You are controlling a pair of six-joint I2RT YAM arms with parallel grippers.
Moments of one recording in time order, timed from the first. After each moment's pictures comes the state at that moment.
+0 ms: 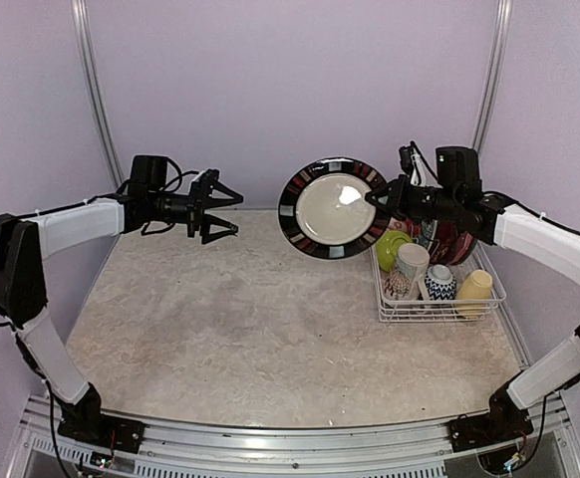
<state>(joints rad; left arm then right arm) -0.31 1.70 1.32 -0.07 1.10 -0.81 0.43 1.42 1.21 -0.11 -0.37 0.65</state>
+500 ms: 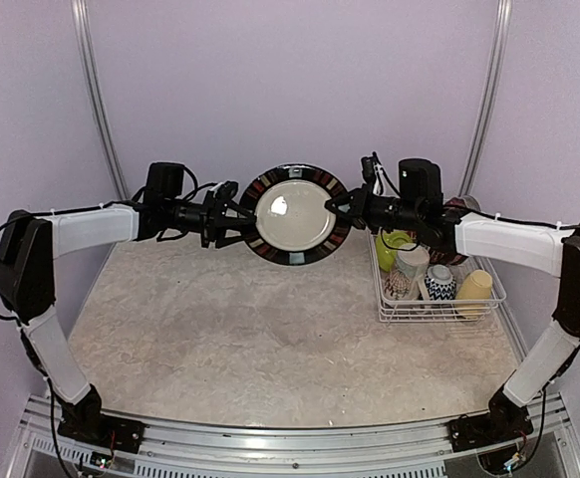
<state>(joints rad) -0.39 1.76 1.28 0.06 1.19 -0.94 0.57 1.61 1.20 0.21 -0.43 0.81</state>
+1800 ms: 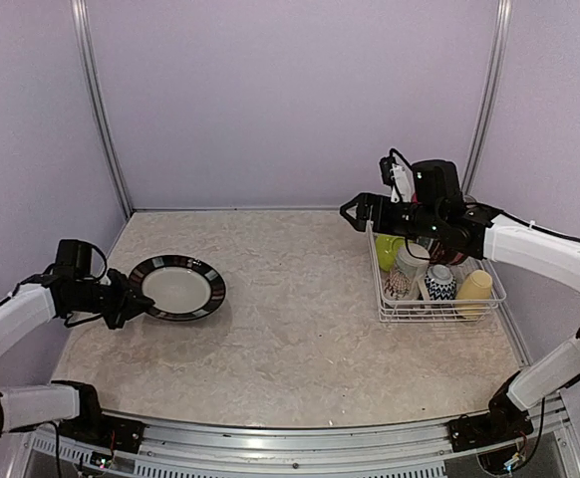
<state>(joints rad) -0.01 1.07 0.62 -0.45 0.63 -0.91 0.60 1.44 1.15 -0.08 -0.12 0.46</state>
